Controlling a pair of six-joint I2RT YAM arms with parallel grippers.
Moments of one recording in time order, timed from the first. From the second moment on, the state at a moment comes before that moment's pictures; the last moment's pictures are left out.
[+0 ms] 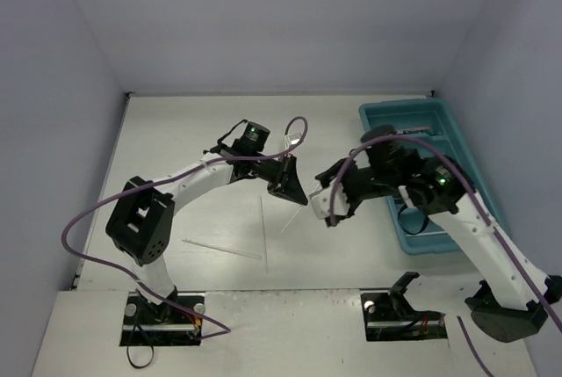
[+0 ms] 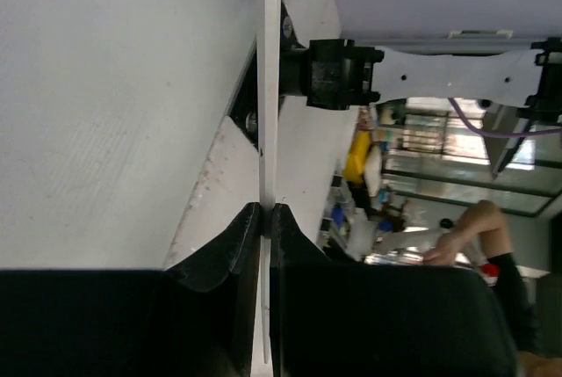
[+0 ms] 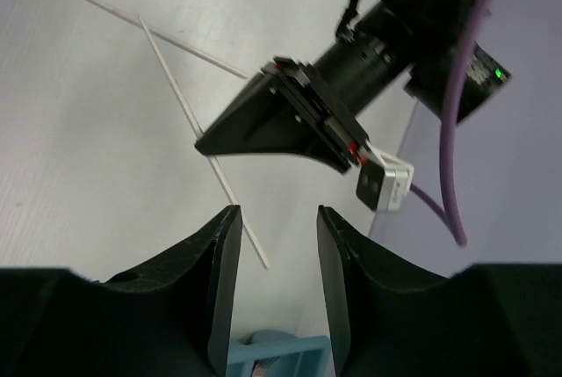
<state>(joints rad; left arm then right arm) -0.61 1.74 1.29 -0.34 1.08 -0.58 0.68 1.13 1.48 -1.12 -0.50 -1.38</state>
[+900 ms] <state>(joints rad) -0.56 1.78 1.22 -0.06 1.24 -0.96 0.96 1.31 1.34 -1.06 -0.21 -1.38</state>
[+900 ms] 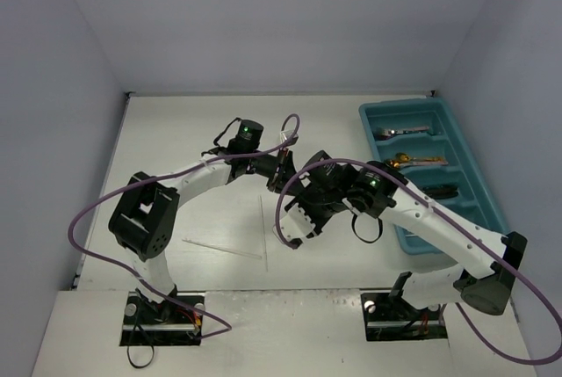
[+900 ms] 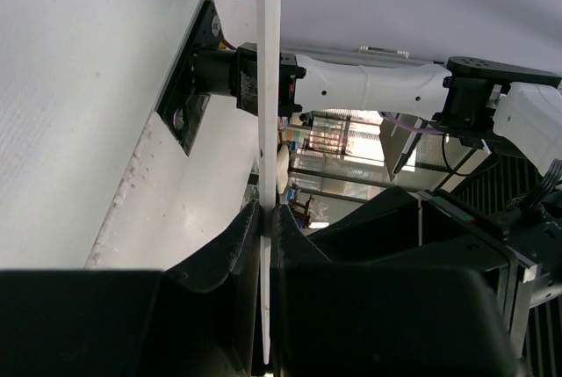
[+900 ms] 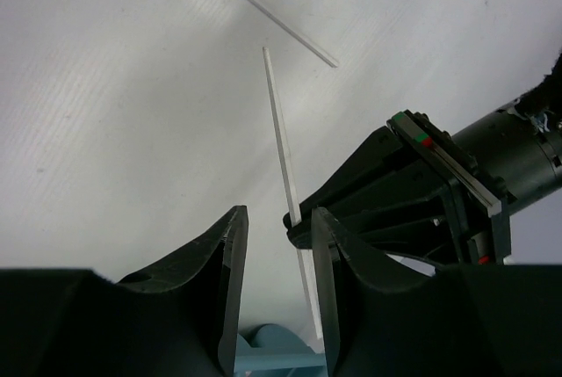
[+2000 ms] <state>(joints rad) -0.51 1.78 1.21 -0.04 1.25 -0.97 0.96 1.36 1.30 -1.00 -0.13 -1.39</state>
